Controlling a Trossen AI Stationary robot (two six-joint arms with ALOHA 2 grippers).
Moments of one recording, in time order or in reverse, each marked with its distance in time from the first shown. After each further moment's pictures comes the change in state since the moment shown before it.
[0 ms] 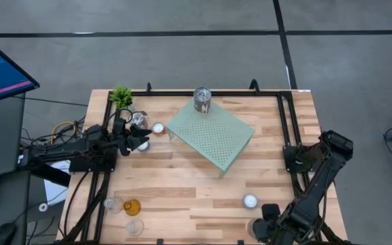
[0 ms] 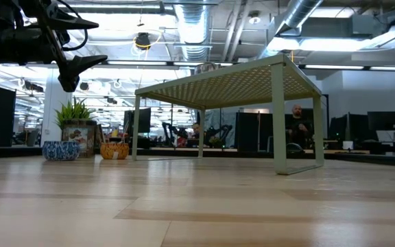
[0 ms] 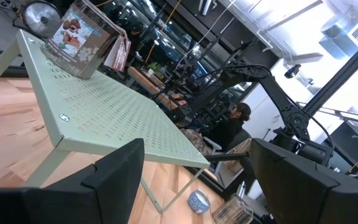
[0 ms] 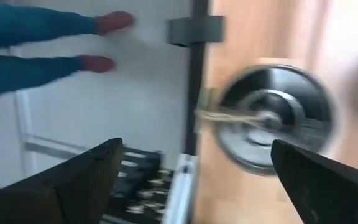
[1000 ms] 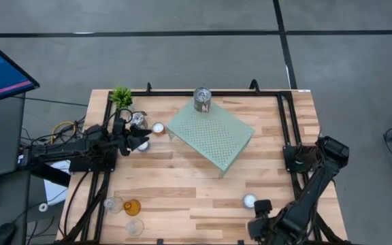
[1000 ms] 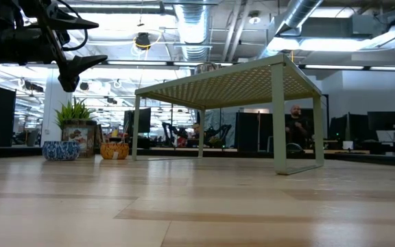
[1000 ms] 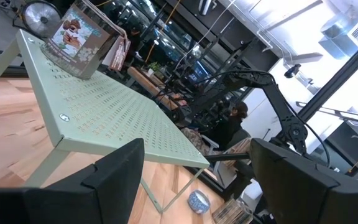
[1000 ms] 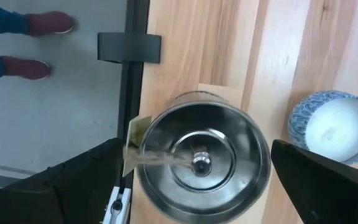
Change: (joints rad) left arm 0.000 0.000 0.000 0.000 0.000 0.000; right arm -0.013 0.085 -0.001 -0.021 0.152 -0.098
